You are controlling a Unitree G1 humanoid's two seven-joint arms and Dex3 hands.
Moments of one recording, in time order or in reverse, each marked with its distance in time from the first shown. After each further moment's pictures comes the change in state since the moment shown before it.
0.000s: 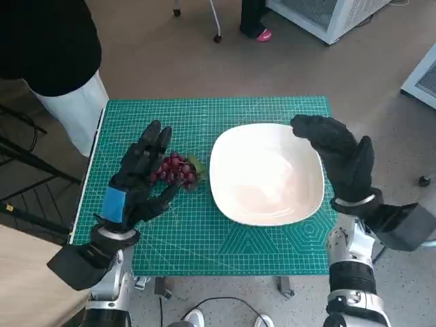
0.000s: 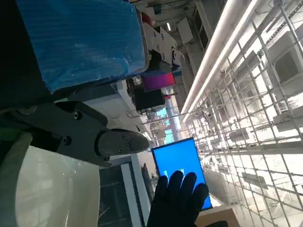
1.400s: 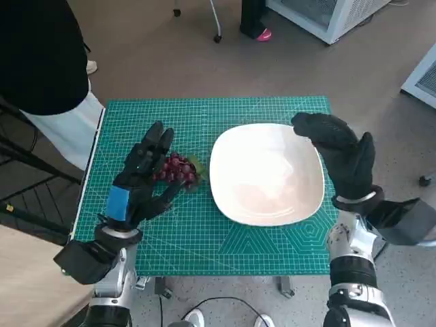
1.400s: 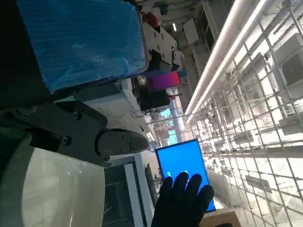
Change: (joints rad) left arm -0.022 -0.008 -0.001 0.060 -0.007 -0.025 -0.001; right arm -0.043 -0.006 -0.030 0.083 0.003 -0.020 0.044
